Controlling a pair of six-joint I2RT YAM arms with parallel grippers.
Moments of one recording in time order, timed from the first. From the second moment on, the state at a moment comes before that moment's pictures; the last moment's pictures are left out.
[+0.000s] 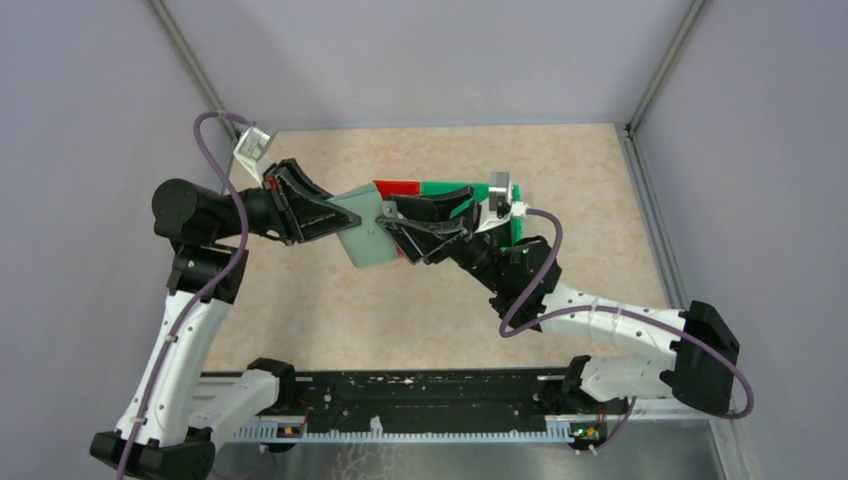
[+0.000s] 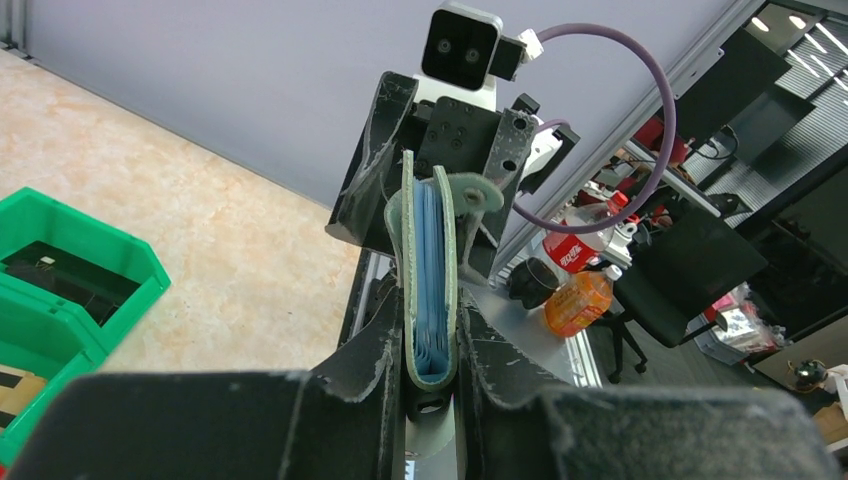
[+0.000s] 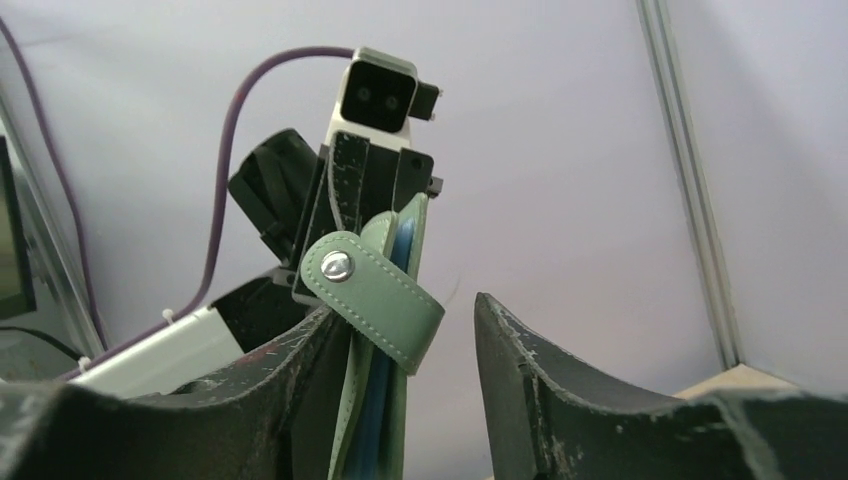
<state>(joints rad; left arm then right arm) -0.25 0.92 1.15 0.23 1.14 -0.95 1.08 1.18 0.83 1.07 -0.06 0.40</state>
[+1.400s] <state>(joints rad) -0.25 0.81 1.05 -0.15 1.08 -0.20 1.01 1.16 1.17 0.43 -0.18 0.53</state>
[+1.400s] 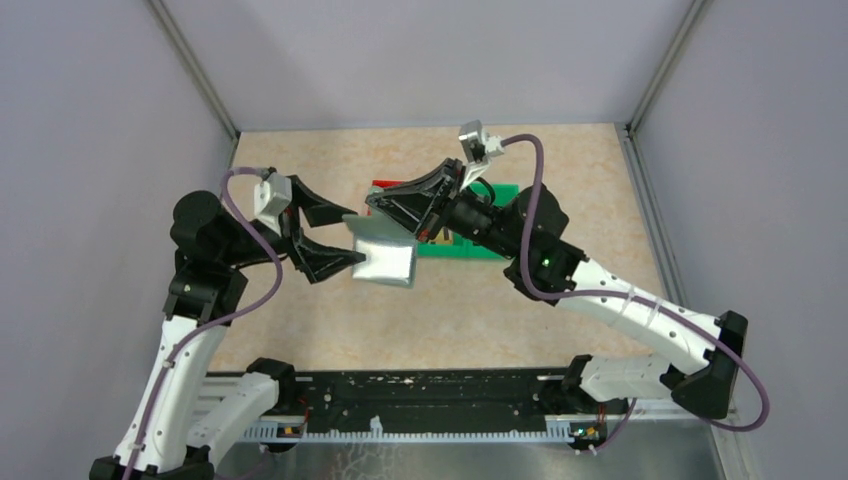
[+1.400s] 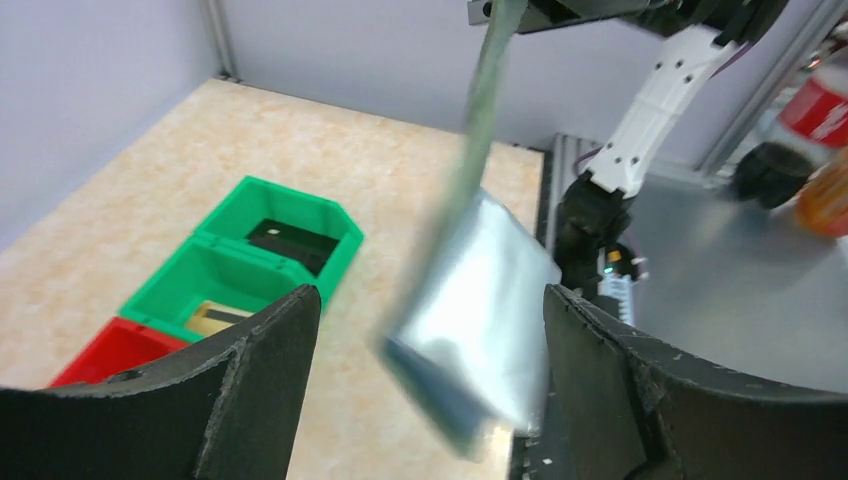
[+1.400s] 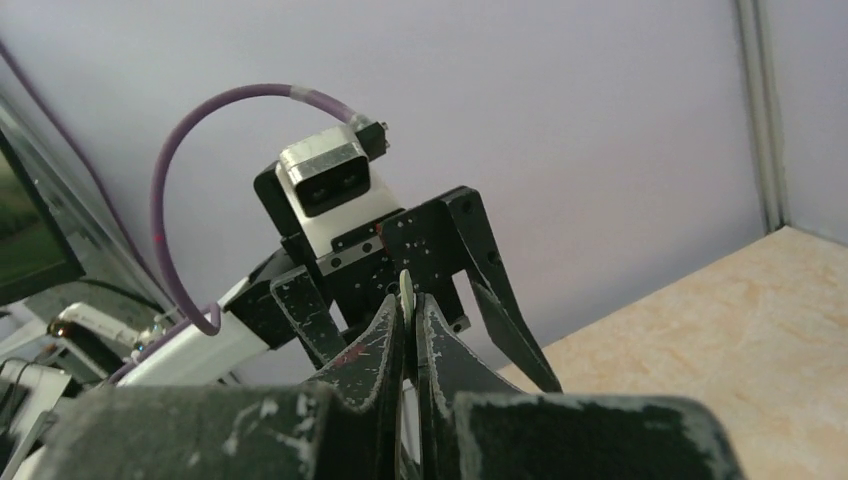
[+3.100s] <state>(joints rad) -0.25 0.95 1.23 0.10 1.21 -0.81 0.67 0.84 0.71 0.48 -0.55 0.78</state>
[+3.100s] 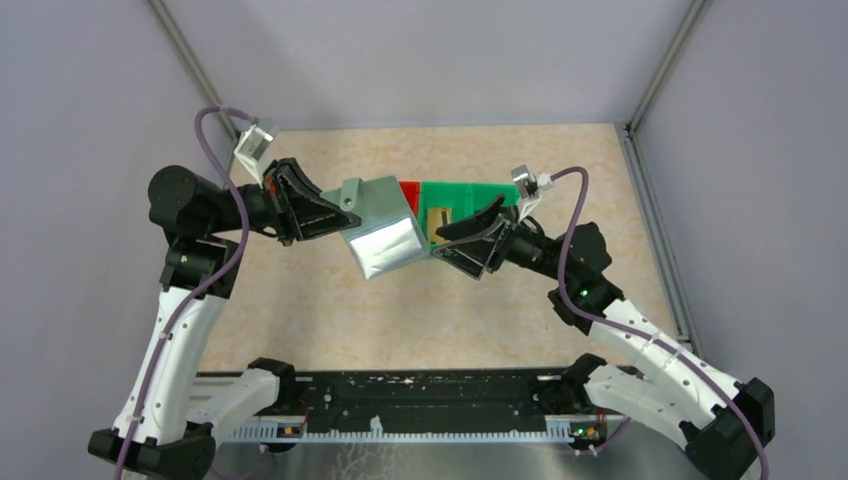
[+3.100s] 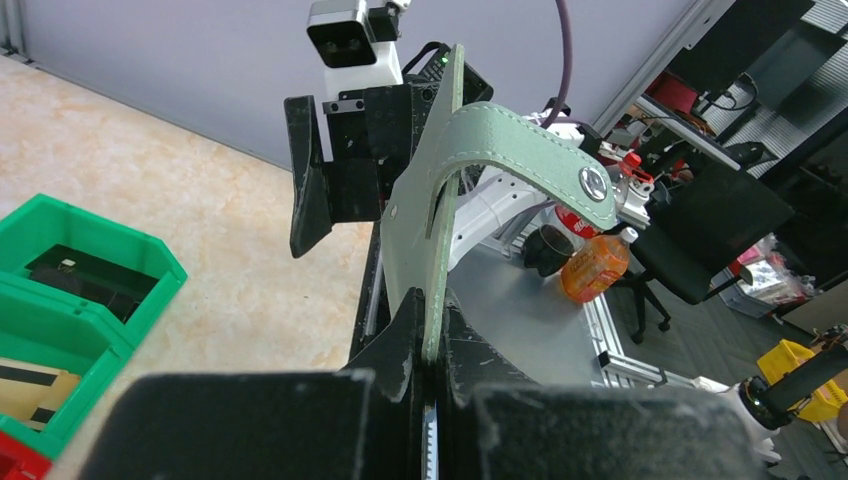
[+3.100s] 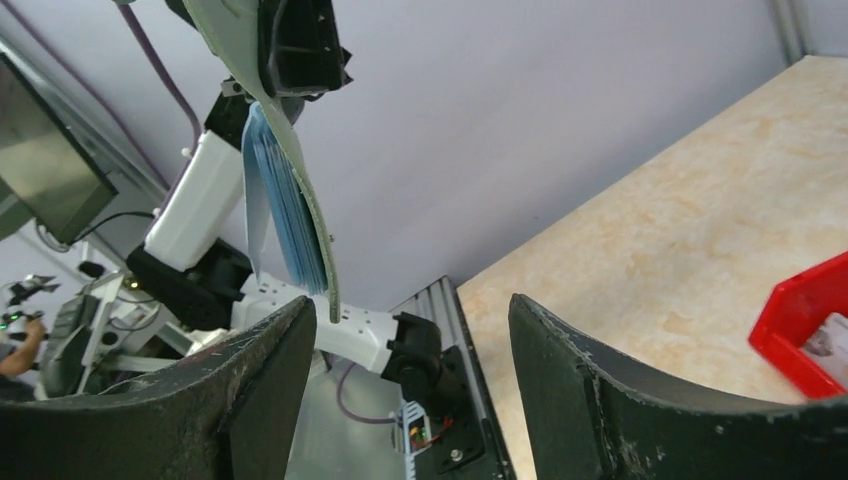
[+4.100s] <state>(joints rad) -0.25 0.96 1.24 0.10 1.22 -0.82 0.72 1.00 0.69 0.68 -0.61 0.86</state>
